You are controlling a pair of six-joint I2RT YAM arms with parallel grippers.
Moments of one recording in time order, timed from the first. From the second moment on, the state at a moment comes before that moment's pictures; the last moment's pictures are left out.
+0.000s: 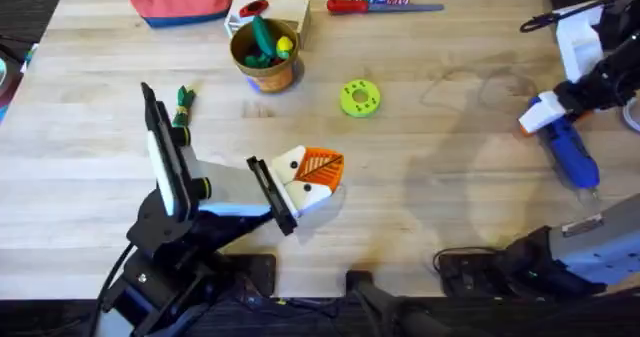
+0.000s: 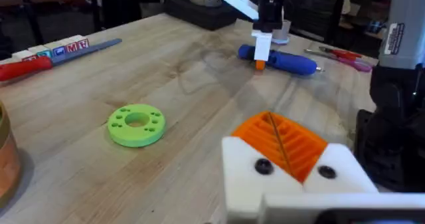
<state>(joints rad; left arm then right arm) -0.58 0.02 0.01 -0.05 0.48 -0.10 -0.52 1.92 1.36 -1.06 0.09 -0.77</state>
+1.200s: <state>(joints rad) -0.58 0.02 0.01 -0.05 0.45 -0.10 -0.47 1.71 1.60 -0.96 0.06 -0.53</state>
